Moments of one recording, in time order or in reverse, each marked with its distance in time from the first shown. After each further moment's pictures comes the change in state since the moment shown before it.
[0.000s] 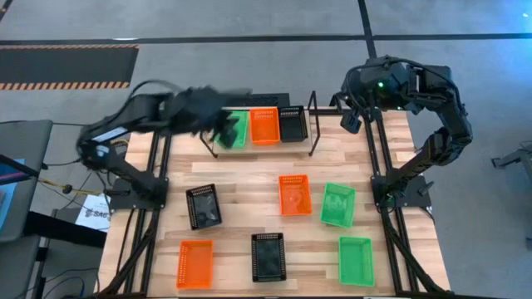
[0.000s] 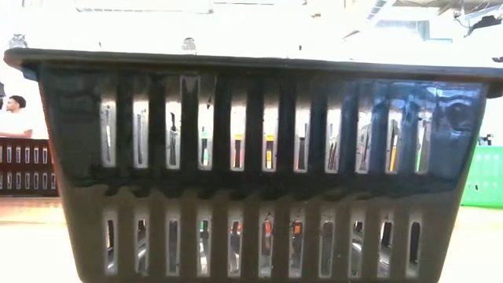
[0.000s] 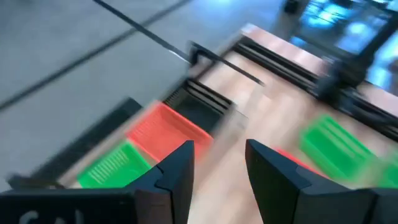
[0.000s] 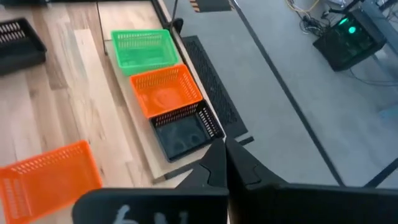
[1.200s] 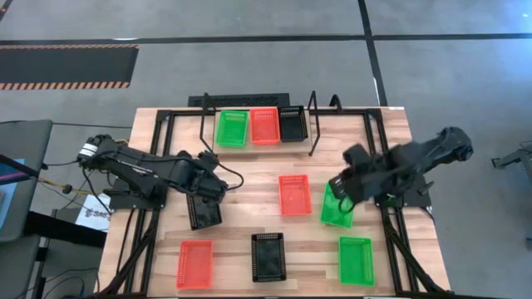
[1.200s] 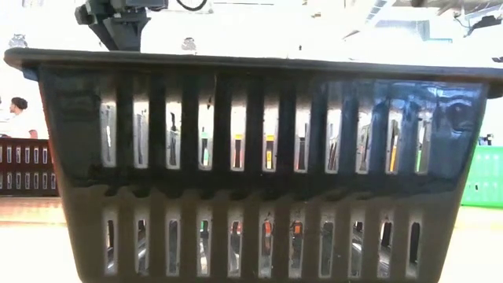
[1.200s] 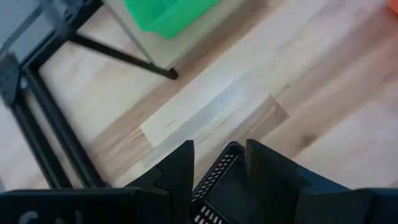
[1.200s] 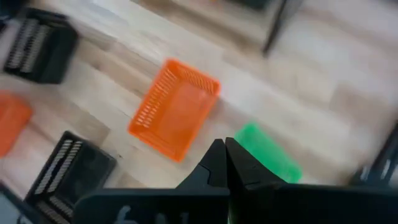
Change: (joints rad) left arm -0.339 -0.027 -0.658 -0.232 -0.069 -0.659; right arm 0.676 -0.169 -0.746 0.000 0.089 1.535
